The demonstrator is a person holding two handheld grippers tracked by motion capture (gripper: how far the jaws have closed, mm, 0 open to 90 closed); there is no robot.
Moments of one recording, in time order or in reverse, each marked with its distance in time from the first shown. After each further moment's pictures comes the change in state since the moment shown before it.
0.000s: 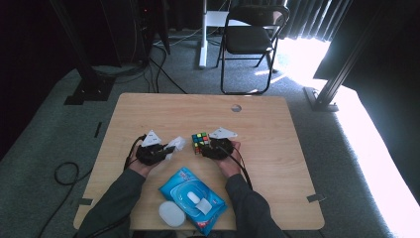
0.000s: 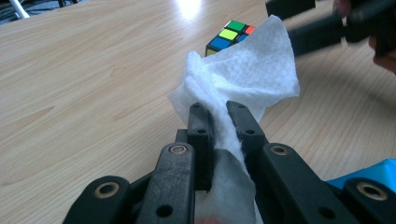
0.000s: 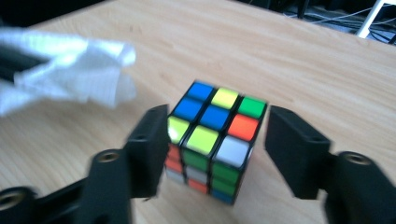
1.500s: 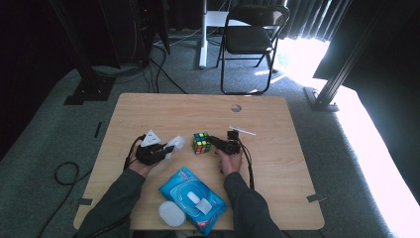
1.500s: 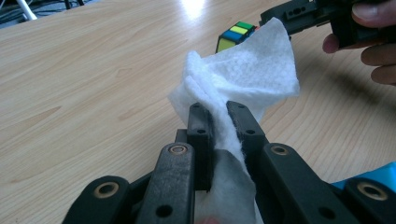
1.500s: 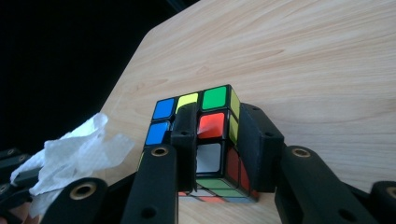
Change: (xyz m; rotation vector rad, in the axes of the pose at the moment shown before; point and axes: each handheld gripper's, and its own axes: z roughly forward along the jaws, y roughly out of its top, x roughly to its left) left arm 0.000 0.000 -0.001 -0.005 0.018 -0.005; right arm -0.043 -0.023 0.009 -0.045 0.145 0.692
